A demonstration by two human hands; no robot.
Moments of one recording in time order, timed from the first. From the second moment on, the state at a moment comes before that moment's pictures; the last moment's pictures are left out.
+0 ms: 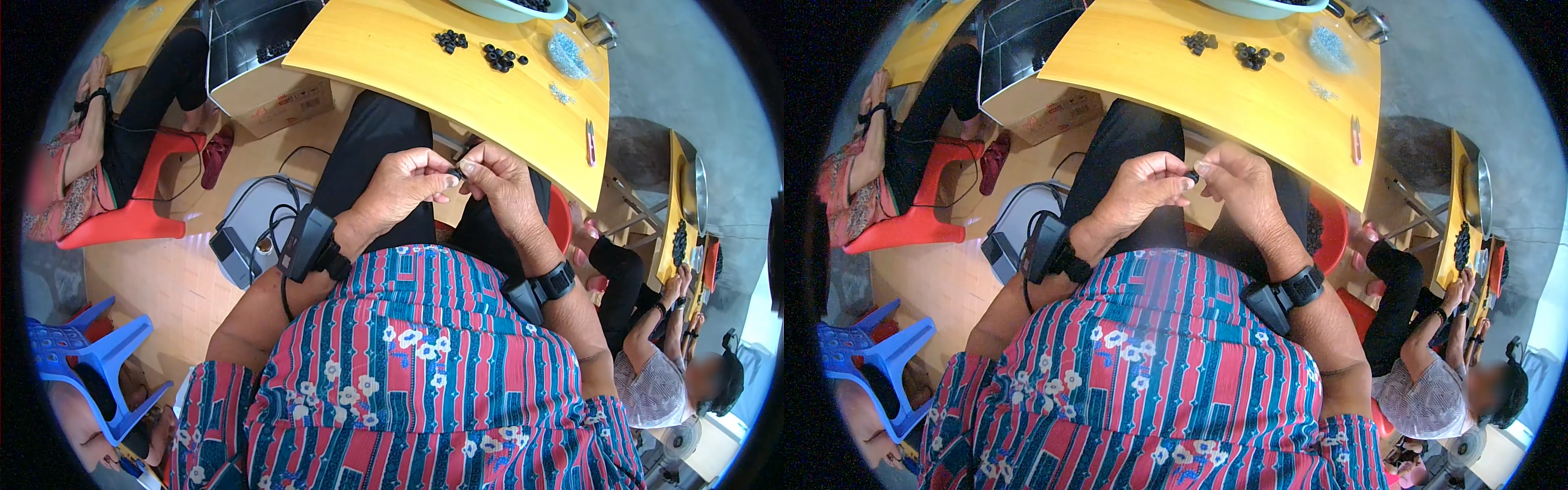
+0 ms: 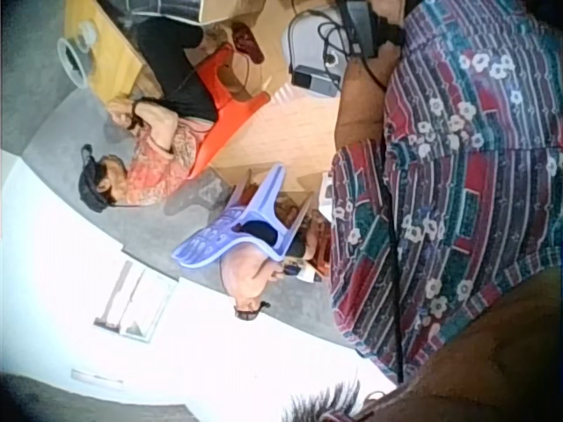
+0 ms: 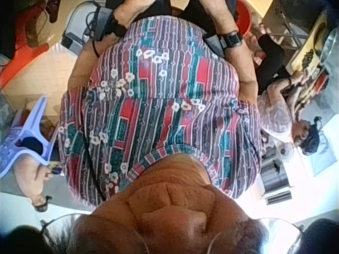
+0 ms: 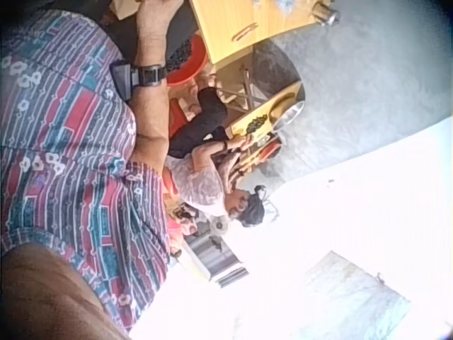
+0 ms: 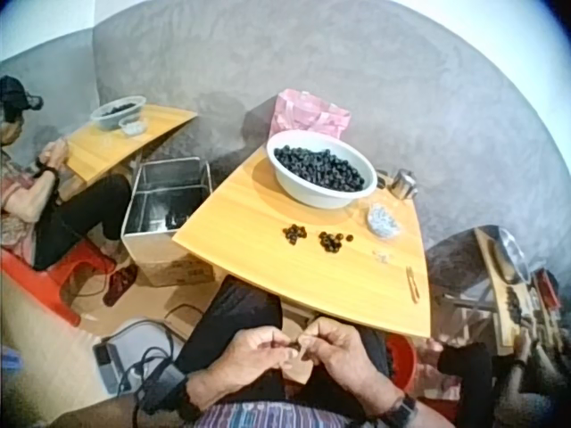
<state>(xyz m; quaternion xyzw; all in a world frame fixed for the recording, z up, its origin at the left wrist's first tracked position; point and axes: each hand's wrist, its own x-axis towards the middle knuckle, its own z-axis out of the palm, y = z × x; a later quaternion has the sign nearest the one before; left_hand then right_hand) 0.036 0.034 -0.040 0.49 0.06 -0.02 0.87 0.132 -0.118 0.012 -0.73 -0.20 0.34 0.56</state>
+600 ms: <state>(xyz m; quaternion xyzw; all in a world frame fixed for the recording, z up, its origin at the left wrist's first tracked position) 0.034 0.026 -0.045 0.51 0.08 0.03 0.85 0.121 -0.112 0.009 -0.83 -0.36 0.09 0.41</state>
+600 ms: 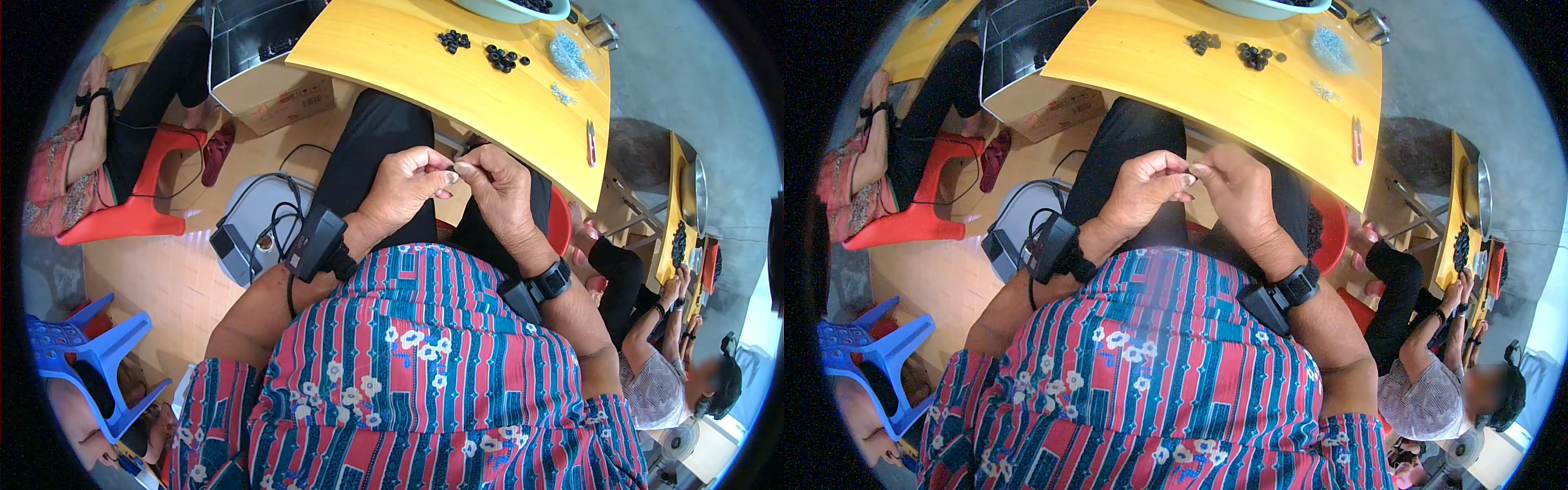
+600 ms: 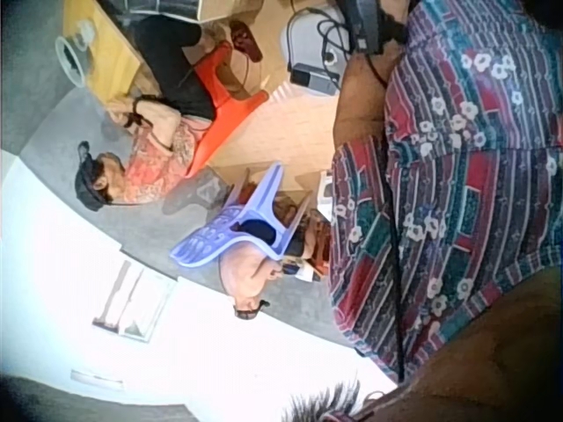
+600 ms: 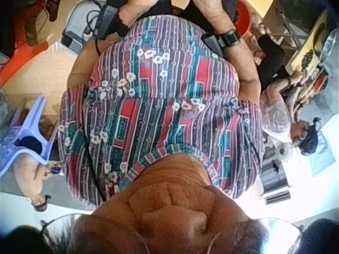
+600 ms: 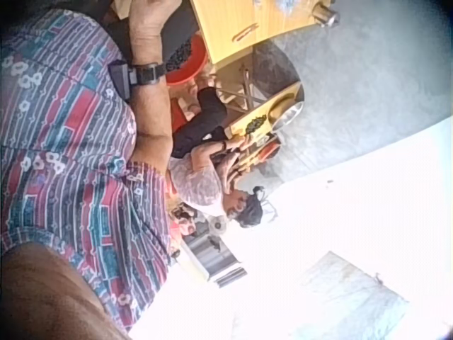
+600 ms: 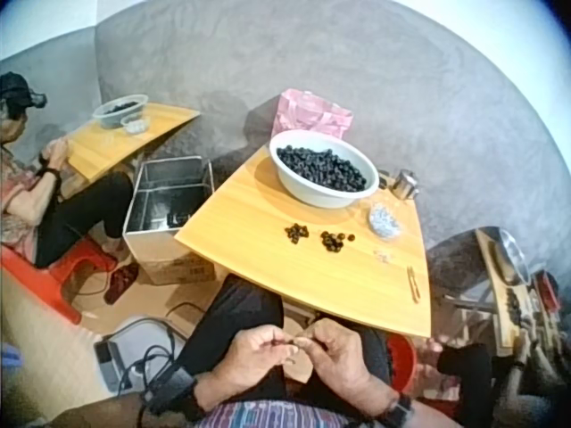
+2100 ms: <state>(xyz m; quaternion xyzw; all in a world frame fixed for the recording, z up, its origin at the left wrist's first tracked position) 0.033 0.024 -0.046 0.53 0.04 0.11 0.84 0.131 -0.124 0.008 -0.51 -0.02 0.56 0.65</state>
